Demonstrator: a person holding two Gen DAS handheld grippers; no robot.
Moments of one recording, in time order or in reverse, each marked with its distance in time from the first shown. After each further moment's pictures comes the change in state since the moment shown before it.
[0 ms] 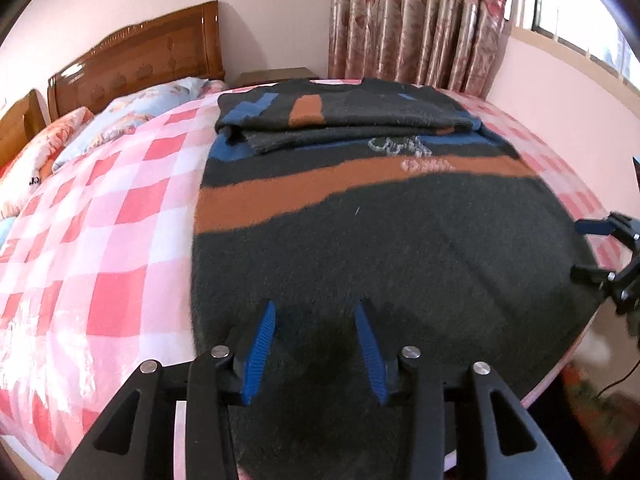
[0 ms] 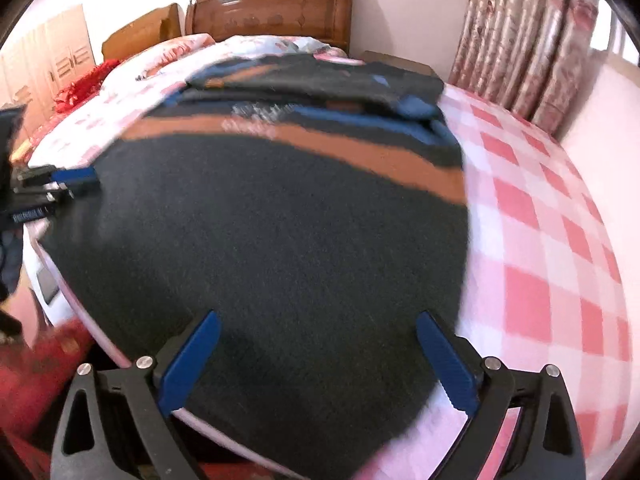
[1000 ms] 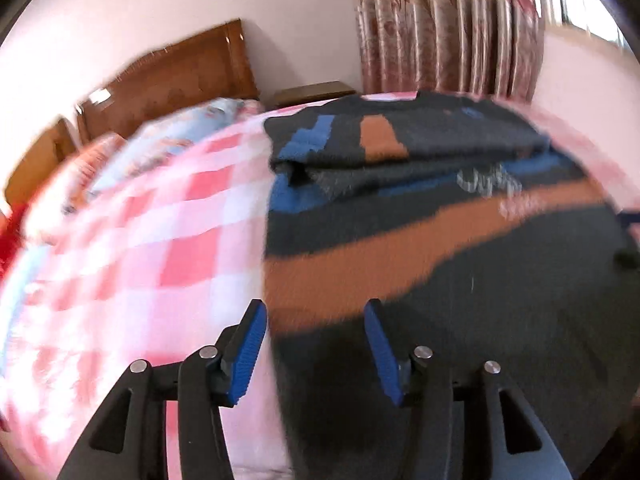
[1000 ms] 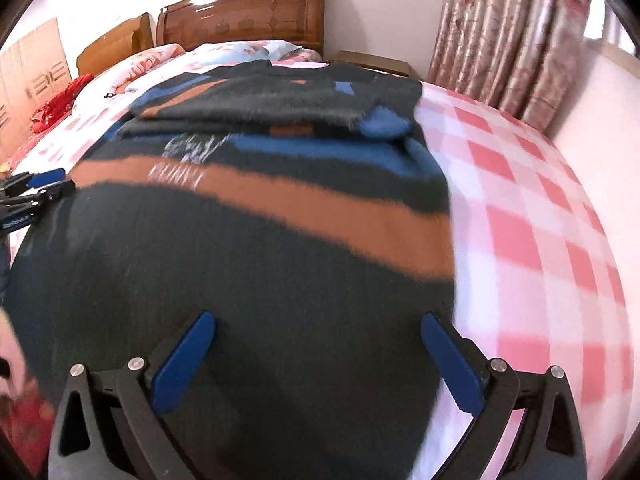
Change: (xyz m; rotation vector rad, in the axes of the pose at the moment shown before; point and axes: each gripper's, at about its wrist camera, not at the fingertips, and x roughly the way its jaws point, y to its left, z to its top) left arm 0.029 0.033 0.024 0.072 -0.055 0.220; right arm 0.038 -0.040 0.030 0.057 -0.001 -0.078
